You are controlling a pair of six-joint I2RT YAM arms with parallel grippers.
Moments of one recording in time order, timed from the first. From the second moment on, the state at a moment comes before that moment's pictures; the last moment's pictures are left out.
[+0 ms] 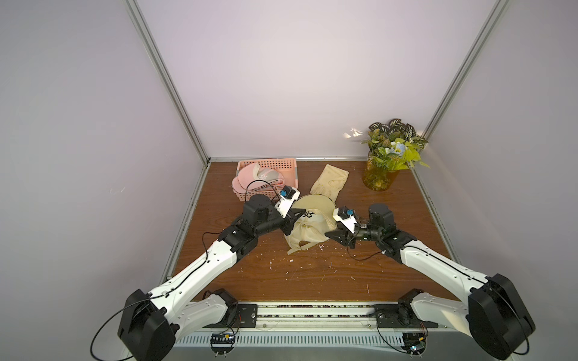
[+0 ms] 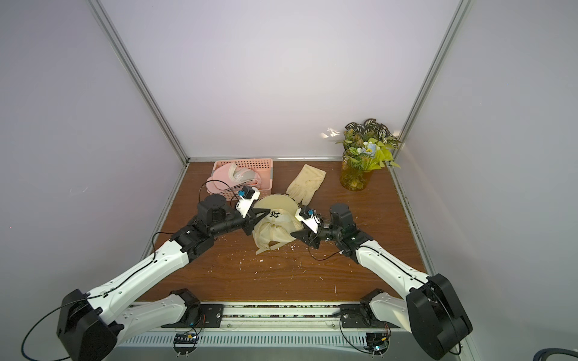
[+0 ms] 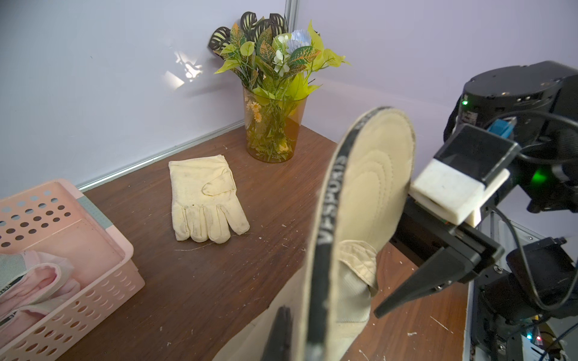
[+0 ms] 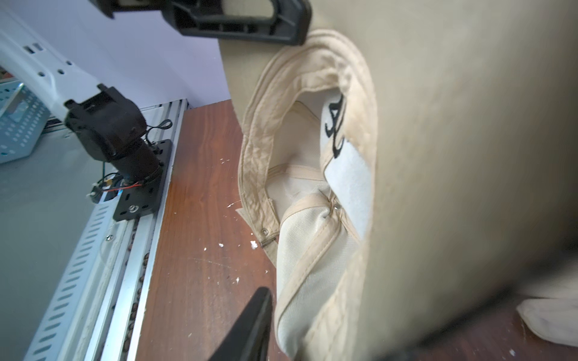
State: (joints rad) left arm -0.60 1.07 0.80 -0.04 0.37 -0.04; right arm 0.52 1.17 0.61 0.09 -0.77 -0.27
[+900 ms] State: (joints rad) left arm -0.59 1.05 0.80 0.10 0.41 -0.13; right arm 0.53 1.06 0.55 0.20 -0.82 -0.11
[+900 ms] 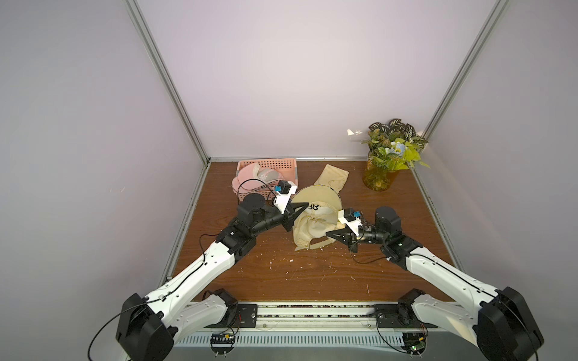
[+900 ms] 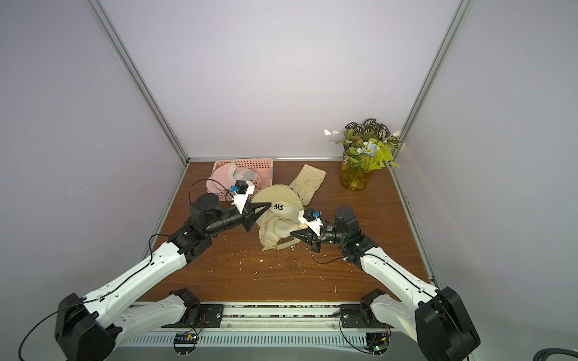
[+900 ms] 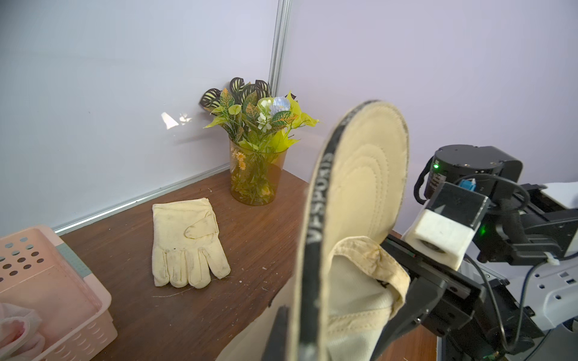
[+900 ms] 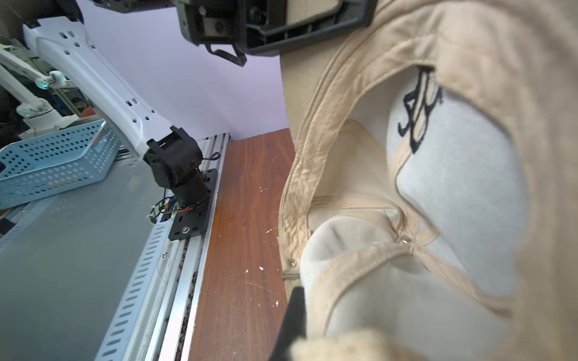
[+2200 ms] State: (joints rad) left arm -0.58 1.13 0.71 0.20 0.10 -0.44; right arm 0.65 1.19 0.73 -0.13 0.06 0.14
